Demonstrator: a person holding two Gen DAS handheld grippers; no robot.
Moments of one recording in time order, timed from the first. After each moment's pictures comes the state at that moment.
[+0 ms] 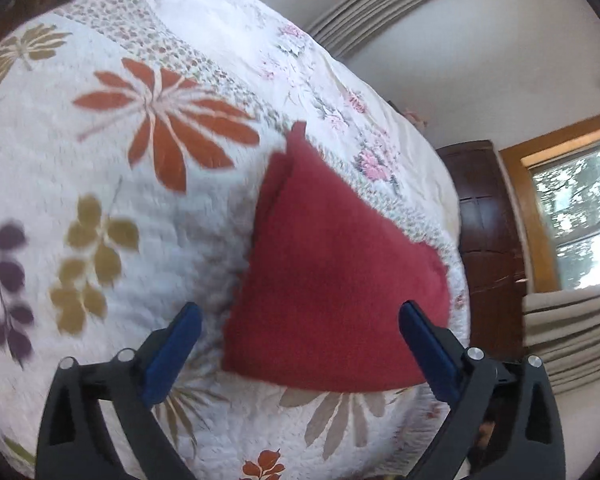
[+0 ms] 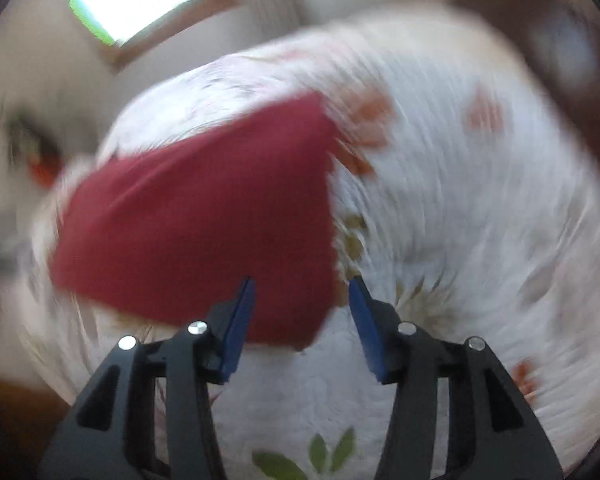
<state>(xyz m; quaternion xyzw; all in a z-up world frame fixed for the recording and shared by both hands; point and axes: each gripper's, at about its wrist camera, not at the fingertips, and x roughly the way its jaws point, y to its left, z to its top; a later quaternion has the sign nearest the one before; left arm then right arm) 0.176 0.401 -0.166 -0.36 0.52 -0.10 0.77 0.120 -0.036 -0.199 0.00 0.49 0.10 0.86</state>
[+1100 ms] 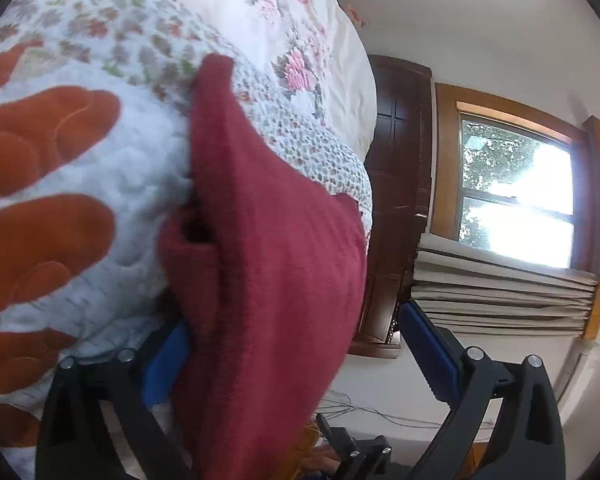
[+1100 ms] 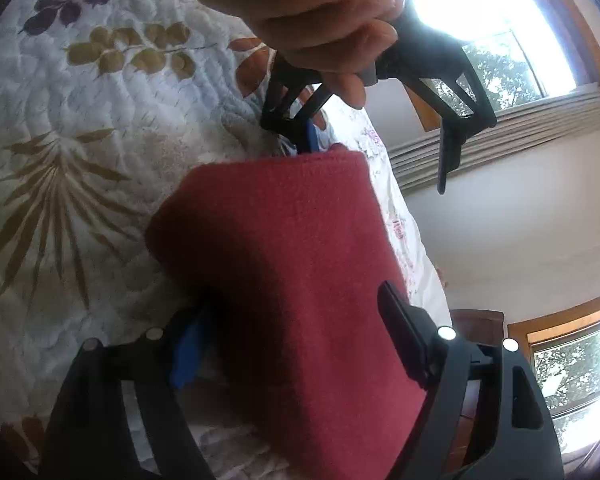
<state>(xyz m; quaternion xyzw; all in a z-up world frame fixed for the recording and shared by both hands) 0.361 0.384 -0.269 -0.45 0.61 -0.33 0.56 0.106 0.407 -0.271 -0.54 0.31 0.15 0.77</state>
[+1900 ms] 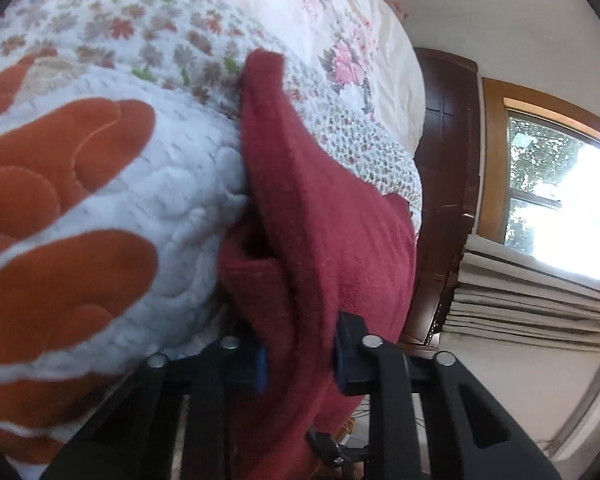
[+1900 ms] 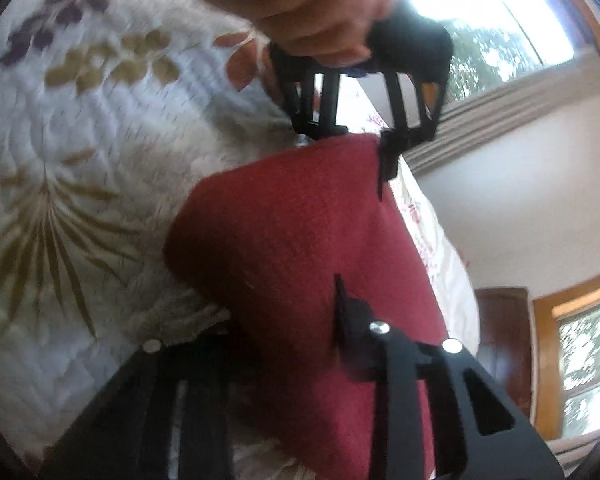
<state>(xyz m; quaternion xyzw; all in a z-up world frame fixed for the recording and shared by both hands) 0.378 0.368 -0.278 -0.40 0.66 -0.28 0.57 0.145 0.401 -0.270 -0.48 0.35 0.15 0.79</state>
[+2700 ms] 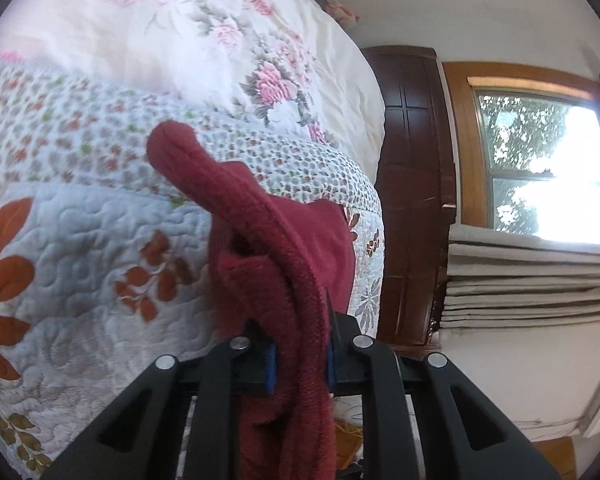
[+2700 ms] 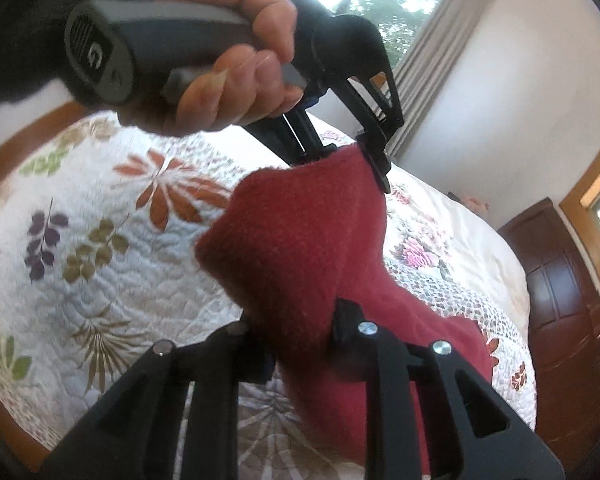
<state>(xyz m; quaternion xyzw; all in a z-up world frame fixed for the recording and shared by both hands) 0.400 0.308 -0.138 -0.34 0.63 -0.30 0.63 0.163 0.331 -0.131 -0.25 0.35 0.14 0.89</state>
